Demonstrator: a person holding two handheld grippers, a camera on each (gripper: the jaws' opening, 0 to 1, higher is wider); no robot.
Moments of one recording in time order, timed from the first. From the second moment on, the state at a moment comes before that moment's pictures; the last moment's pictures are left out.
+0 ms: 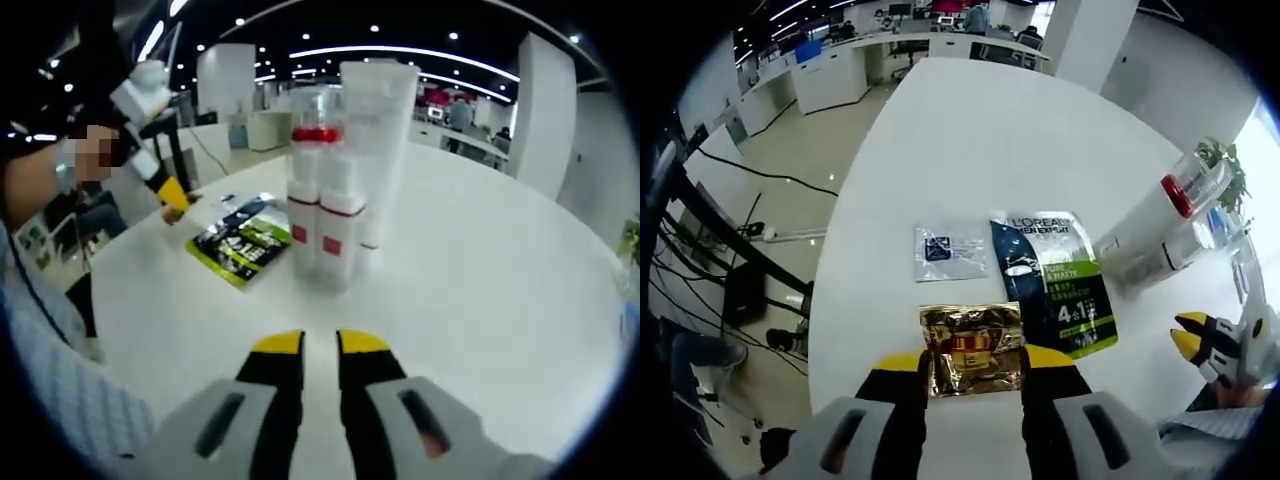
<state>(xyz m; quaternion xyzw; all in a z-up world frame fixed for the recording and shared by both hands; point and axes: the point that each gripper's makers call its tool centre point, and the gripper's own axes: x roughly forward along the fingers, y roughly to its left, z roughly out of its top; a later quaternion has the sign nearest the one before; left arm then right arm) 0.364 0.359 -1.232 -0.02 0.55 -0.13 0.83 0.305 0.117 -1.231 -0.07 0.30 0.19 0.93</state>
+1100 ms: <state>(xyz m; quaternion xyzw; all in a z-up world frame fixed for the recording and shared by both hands) 0.368 0.362 -1.264 -0.01 0.59 -0.09 0.80 0.296 0.104 -1.235 -0.07 0.31 0.17 0.93</state>
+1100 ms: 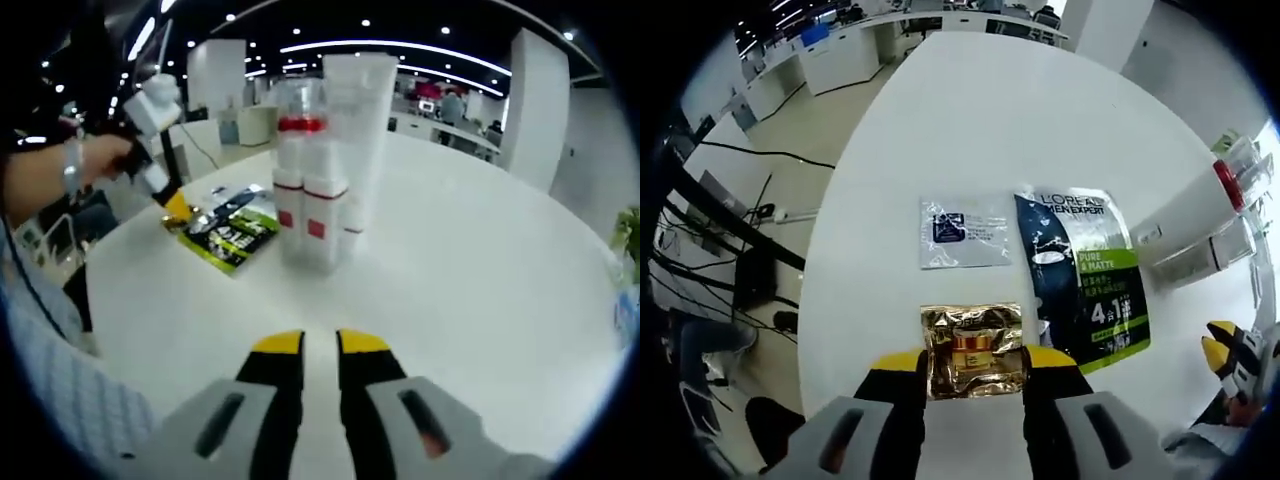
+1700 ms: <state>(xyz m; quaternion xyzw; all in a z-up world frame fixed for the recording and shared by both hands) 0.370 0.362 -1.266 0.00 0.58 -0.07 0.81 0.293 0.101 -1.238 -0.07 0.32 0.17 0.93</state>
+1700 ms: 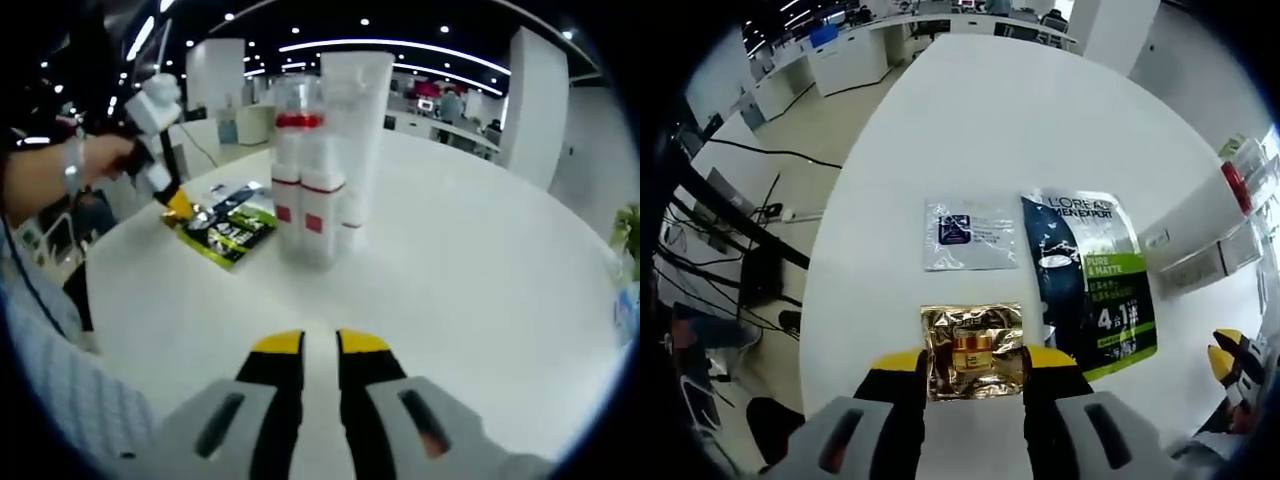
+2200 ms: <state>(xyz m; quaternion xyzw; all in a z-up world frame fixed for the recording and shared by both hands) 0.371 0.364 -1.267 0.01 0.58 -0.06 0.81 0.293 0.102 -1.241 -0.07 0.32 0.17 0.93</state>
